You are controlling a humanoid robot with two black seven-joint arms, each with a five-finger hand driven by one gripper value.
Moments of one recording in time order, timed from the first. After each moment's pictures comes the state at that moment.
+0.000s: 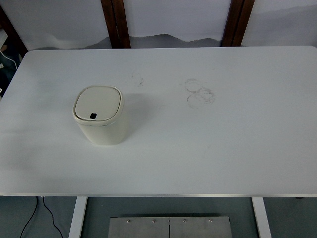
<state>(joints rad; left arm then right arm) -0.59 0.71 -0.67 -0.55 -0.49 -0.59 -0.06 0.05 0.00 0.22 0.16 -0.38 -0.02 -0.06</state>
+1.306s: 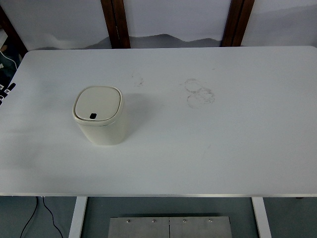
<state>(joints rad) -0.61 0.68 -0.67 -0.54 -0.48 -0.56 -0.06 0.05 0.00 0.22 0.16 -0.38 -0.02 -0.06</state>
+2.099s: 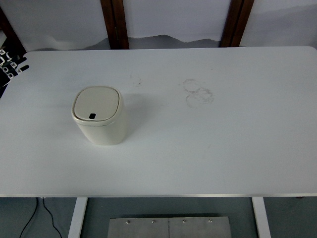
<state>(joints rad) -0.76 0.89 -0.62 -0.97 -0.33 -0.29 0.10 0.06 0.00 0.22 0.16 -0.38 -0.02 -0.06</state>
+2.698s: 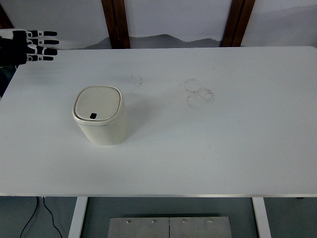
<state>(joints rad) -1.38 0.95 -0.05 -1.07 -0.12 -0.41 0.33 0.06 0.00 0.22 0.16 -0.38 -0.02 -0.06</state>
